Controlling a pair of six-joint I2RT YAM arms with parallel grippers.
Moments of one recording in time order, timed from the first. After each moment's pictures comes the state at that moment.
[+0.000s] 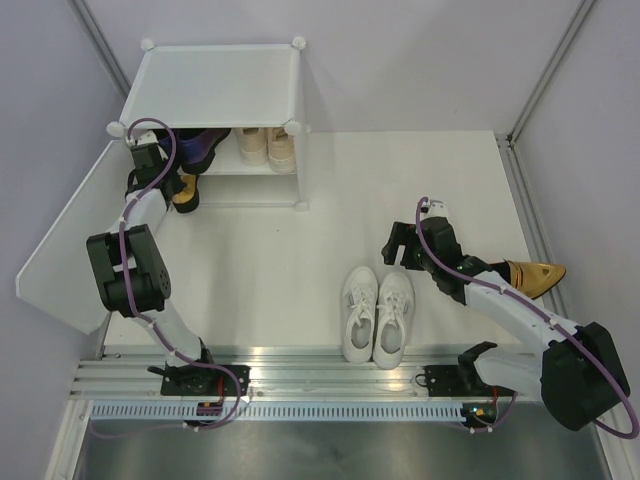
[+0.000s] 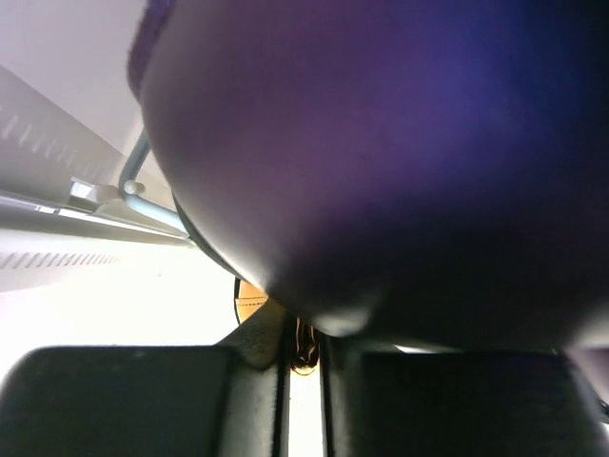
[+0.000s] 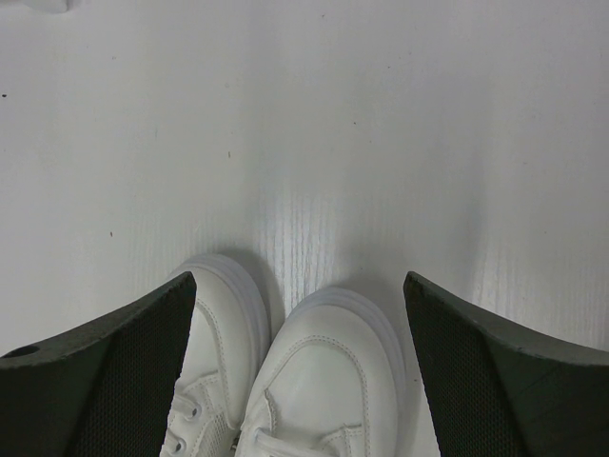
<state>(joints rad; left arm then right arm) 0.25 1.80 1.30 -0.10 -0.05 -0.20 0.46 1.14 0.62 -0.14 0.11 0.52</state>
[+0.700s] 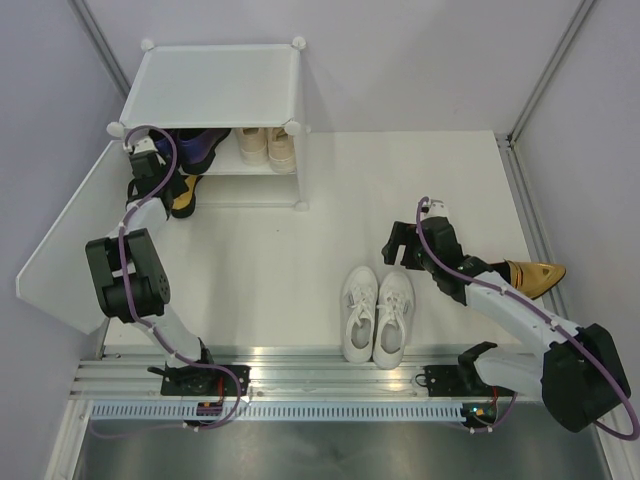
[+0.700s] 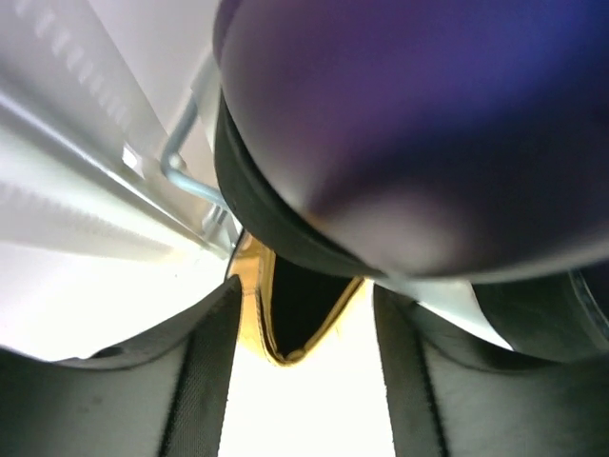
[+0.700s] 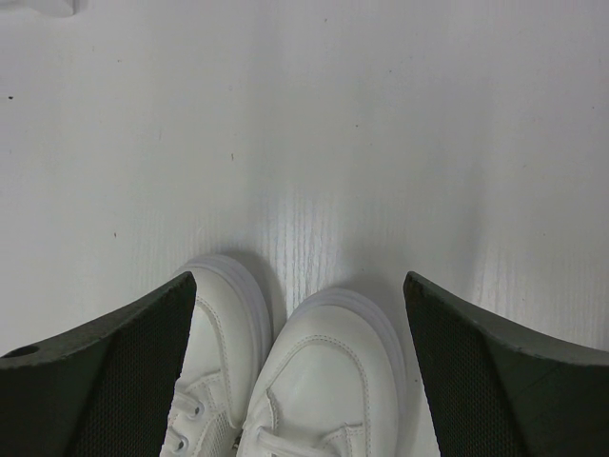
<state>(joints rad) 0.26 1.76 1.20 0.01 -0.06 -0.20 0.46 1.14 0.62 -0.14 0.11 0.51</state>
